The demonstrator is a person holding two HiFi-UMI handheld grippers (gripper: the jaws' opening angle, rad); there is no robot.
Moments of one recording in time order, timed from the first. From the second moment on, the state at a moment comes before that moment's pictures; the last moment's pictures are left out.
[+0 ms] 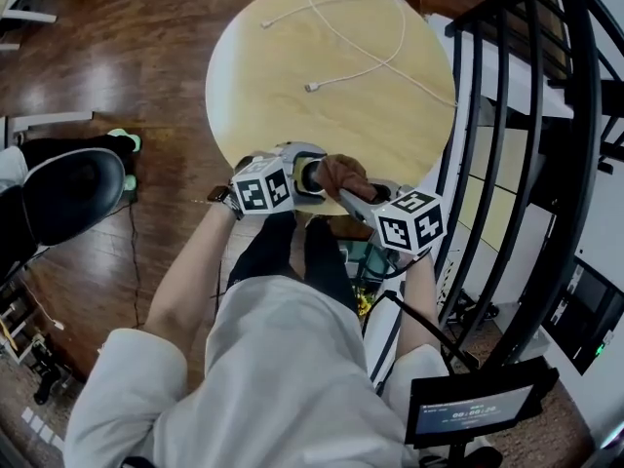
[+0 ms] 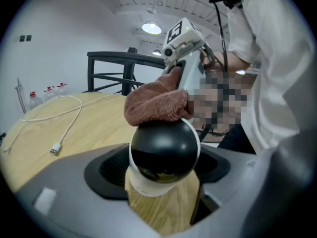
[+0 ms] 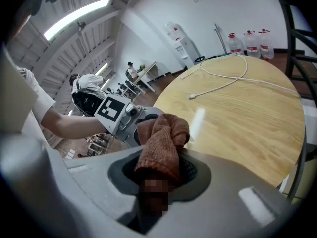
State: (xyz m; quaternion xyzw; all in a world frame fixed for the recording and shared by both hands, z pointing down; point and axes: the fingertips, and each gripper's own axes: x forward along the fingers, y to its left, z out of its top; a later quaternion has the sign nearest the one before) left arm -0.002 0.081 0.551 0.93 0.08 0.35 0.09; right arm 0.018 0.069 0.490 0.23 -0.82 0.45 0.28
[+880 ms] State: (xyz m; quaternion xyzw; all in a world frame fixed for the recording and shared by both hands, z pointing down) left arm -0.002 0.084 0.556 0.92 0.08 0.36 0.09; right arm 0.023 0.060 0.537 0.25 -0.78 0.44 0.38
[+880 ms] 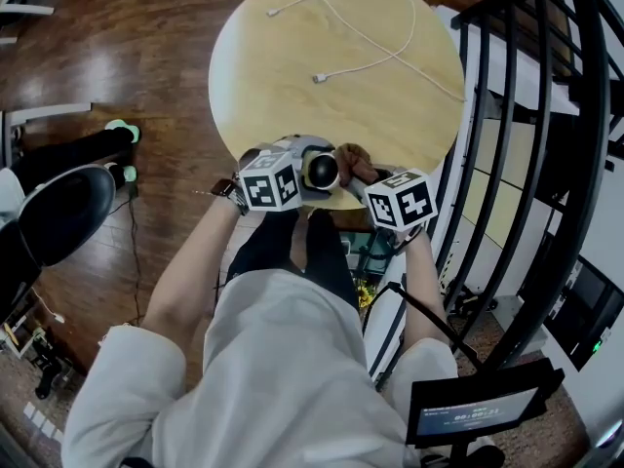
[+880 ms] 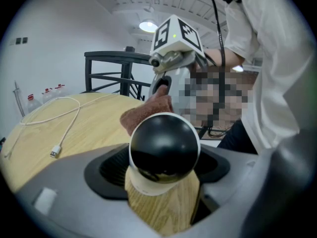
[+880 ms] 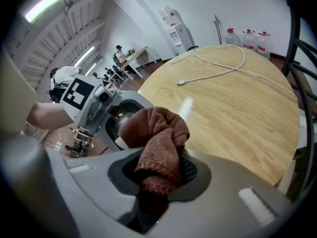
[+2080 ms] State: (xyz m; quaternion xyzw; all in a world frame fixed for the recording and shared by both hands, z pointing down) left arm -0.013 0.090 0.567 0.88 -0.13 0.44 0.09; right arm 0.053 0.099 0.573 0.32 -0.73 0.42 0.44
